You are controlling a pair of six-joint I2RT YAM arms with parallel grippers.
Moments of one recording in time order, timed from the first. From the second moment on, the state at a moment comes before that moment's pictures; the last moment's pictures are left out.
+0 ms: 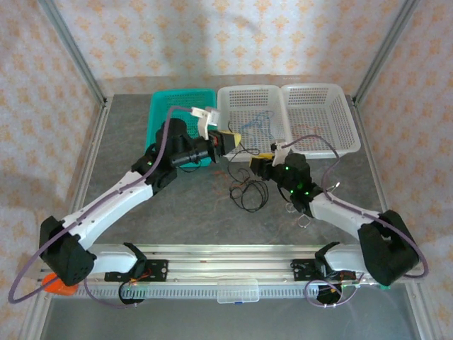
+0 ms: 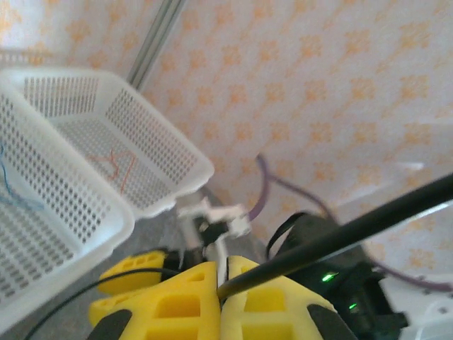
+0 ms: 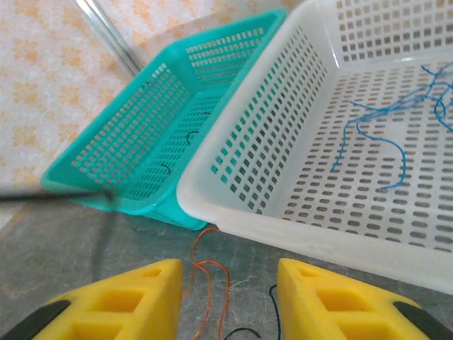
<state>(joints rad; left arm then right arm) -0.59 1.26 1.12 0.04 0.45 -0.54 0.50 1.27 0.53 0.46 -0.18 0.42</state>
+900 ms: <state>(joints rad) -0.39 1.30 1.48 -0.36 -0.16 -0.45 0.50 1.11 0.67 0.21 -0.12 0.47</state>
